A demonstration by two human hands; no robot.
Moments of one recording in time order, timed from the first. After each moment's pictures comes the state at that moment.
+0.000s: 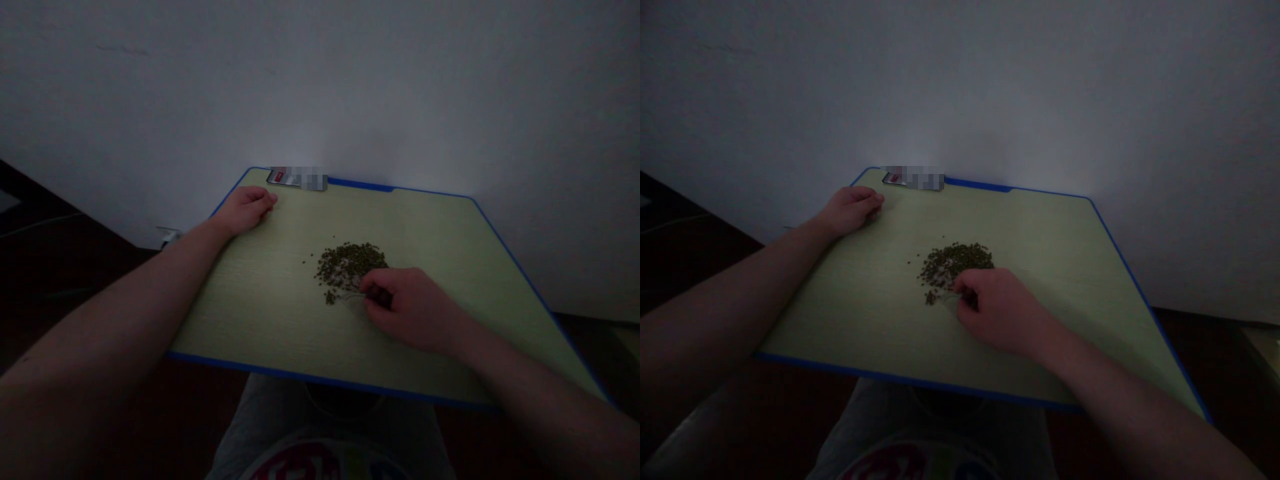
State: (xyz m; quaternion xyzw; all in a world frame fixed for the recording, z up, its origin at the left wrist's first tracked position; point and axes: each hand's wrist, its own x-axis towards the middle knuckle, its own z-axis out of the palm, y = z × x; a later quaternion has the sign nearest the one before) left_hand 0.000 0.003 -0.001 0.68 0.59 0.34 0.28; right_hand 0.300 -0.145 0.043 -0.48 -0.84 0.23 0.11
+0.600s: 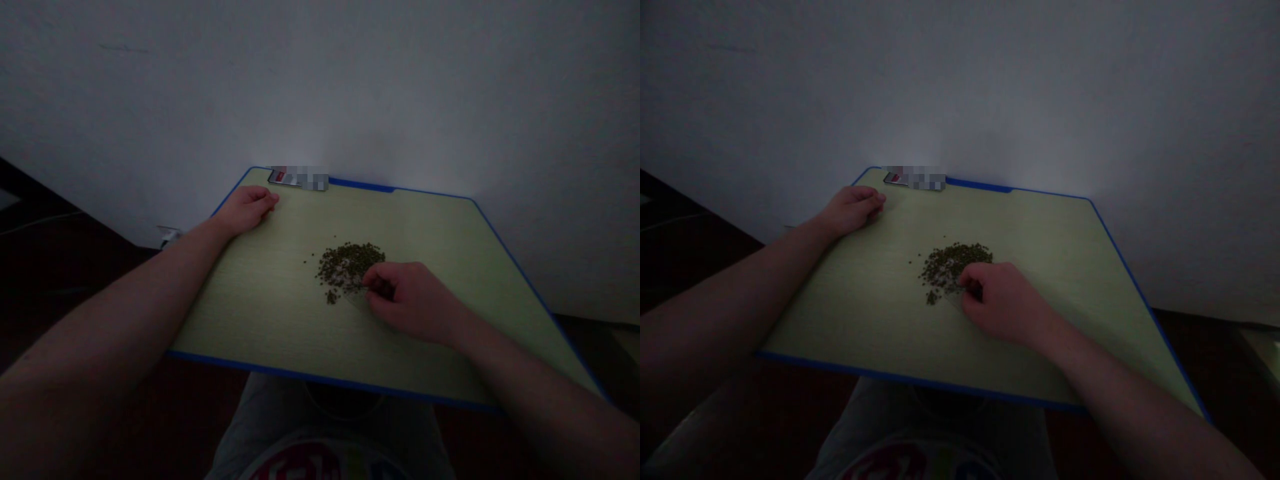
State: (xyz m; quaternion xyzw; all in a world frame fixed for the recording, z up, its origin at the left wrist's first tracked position) left_hand -0.002 0.005 -0.004 0.68 0.59 0.34 0.28; right_hand 0.304 -0.138 0.040 -0.50 -0.82 0.24 0.13
